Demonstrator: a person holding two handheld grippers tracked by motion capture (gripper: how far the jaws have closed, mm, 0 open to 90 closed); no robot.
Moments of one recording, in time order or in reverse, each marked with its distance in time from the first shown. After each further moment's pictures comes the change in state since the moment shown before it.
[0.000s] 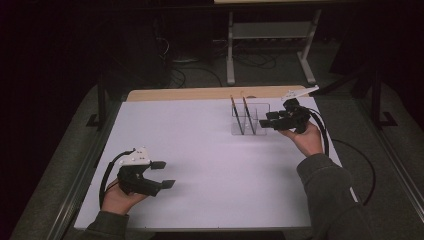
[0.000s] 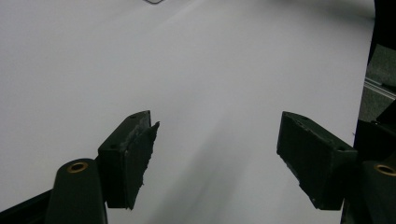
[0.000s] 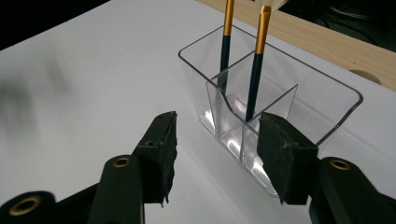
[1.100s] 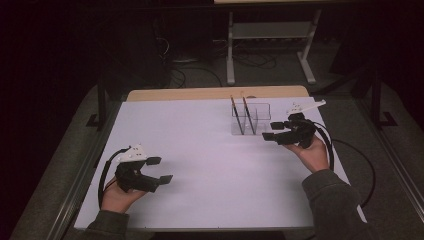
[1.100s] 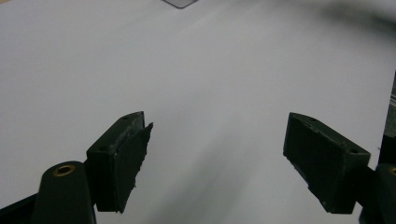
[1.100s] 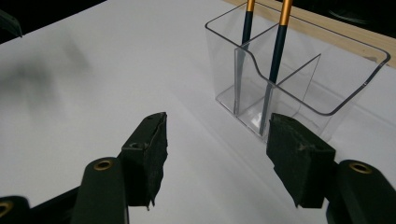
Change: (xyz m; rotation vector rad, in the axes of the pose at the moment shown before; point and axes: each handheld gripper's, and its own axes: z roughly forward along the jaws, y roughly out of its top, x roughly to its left) left arm 0.008 -0.001 -0.002 -0.027 0.061 -0.047; right arm 0.023 -0.030 -0.015 -0.023 -0.006 -0.019
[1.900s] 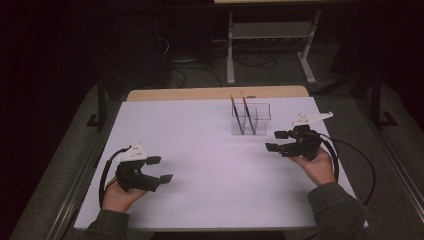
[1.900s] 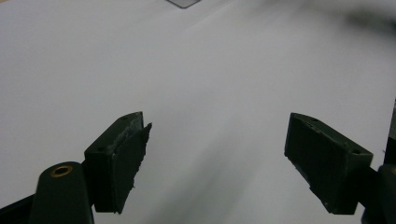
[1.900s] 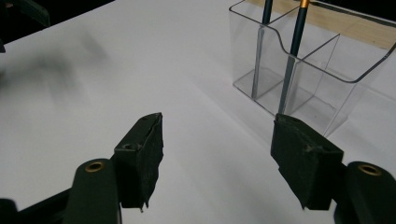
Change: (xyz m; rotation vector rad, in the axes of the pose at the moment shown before) left arm 0.002 -0.001 0.002 0.005 0.002 -0.004; right arm 0.021 -0.023 -0.015 -0.022 0.007 -0.002
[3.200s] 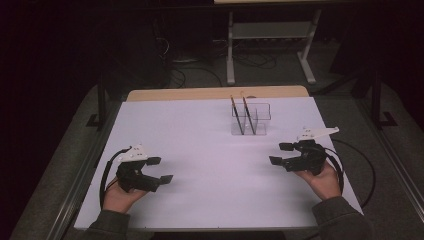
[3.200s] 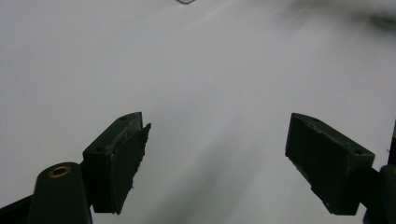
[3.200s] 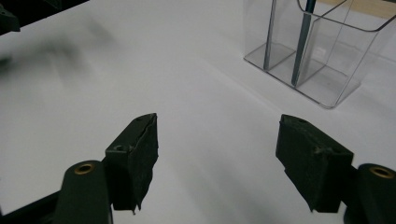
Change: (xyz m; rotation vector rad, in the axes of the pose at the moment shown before) left arm 0.001 -0.003 0.003 0.006 0.004 -0.015; right arm 0.016 -0.031 -0.011 0.008 -0.007 0.011
